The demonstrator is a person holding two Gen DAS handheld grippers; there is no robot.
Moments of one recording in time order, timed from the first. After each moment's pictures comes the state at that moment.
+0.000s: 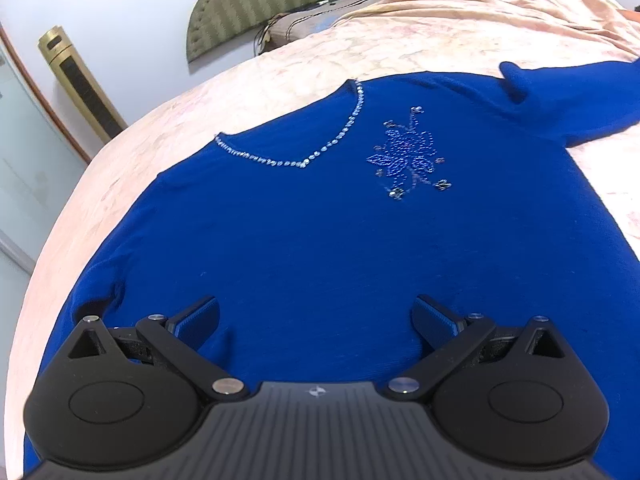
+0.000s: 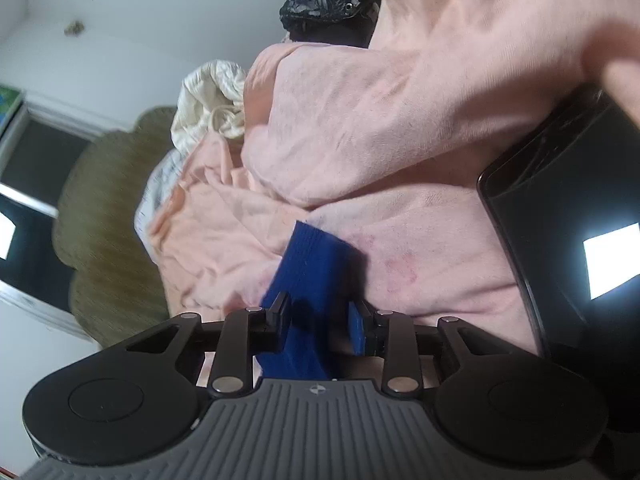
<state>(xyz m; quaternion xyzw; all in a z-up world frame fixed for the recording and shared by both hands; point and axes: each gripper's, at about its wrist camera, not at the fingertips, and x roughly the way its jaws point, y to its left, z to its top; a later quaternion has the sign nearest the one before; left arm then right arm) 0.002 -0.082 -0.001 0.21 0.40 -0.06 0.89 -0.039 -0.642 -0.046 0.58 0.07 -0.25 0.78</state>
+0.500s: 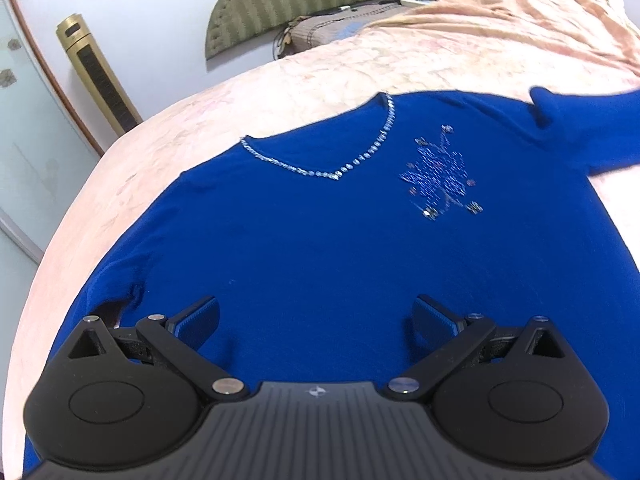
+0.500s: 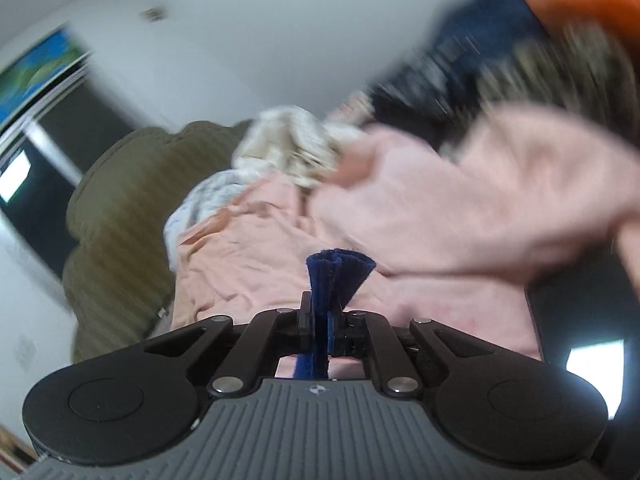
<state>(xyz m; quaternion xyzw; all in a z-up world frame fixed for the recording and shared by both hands) 0.013 -0.063 0.012 0.18 0.39 -0.04 0.90 -0.038 -0.558 0.059 0.34 0.07 -0.29 0.89</state>
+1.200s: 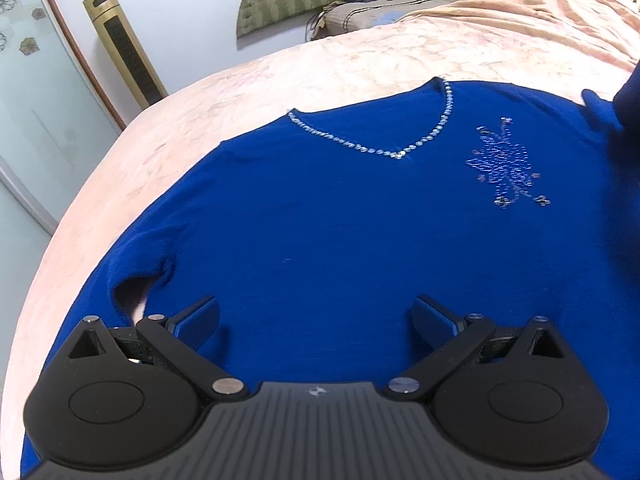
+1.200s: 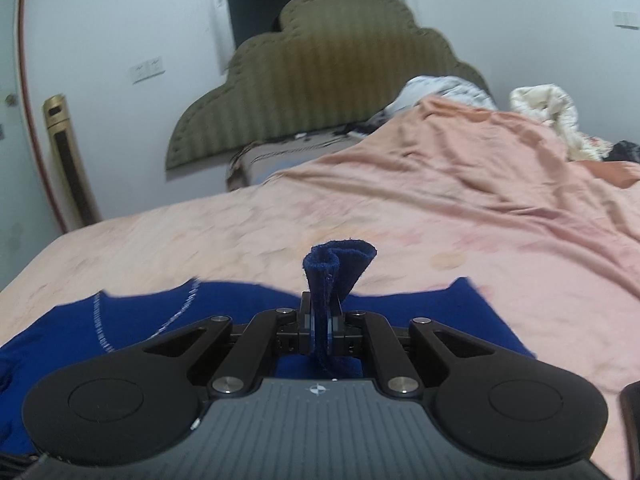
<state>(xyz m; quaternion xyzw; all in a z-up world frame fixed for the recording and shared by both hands) 0.028 -0.025 0.000 0.16 0.41 0.00 0.90 0.028 -0.260 0.047 0.08 0.24 -0.08 0.97</state>
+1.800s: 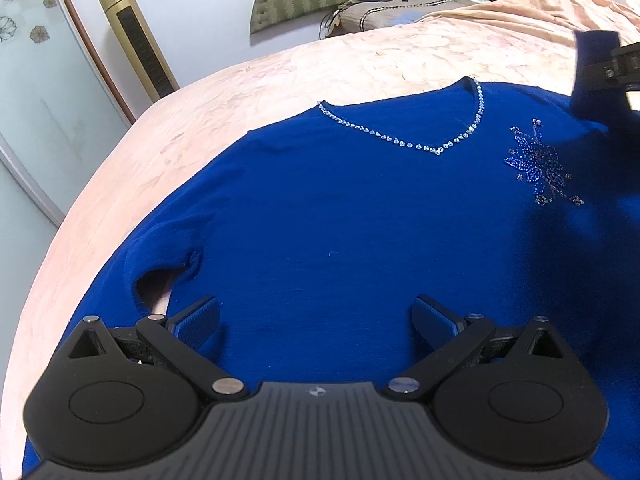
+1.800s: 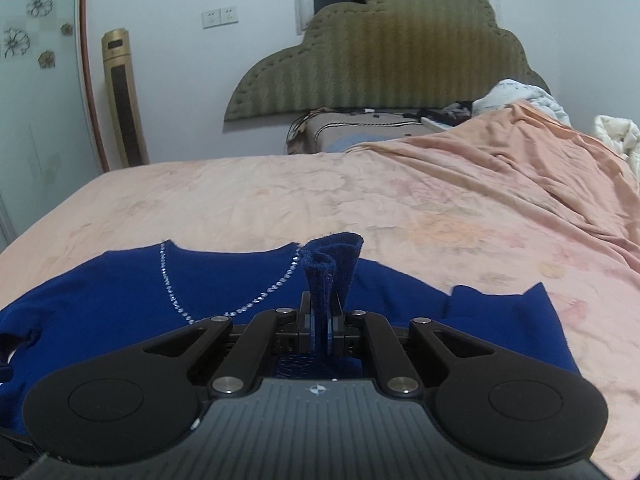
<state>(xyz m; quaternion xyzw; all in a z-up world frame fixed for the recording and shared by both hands) 0.032 0.007 0.000 0.15 0.41 0.01 0.90 0.067 -0.154 0.044 0.01 0.28 -0.02 0.96</state>
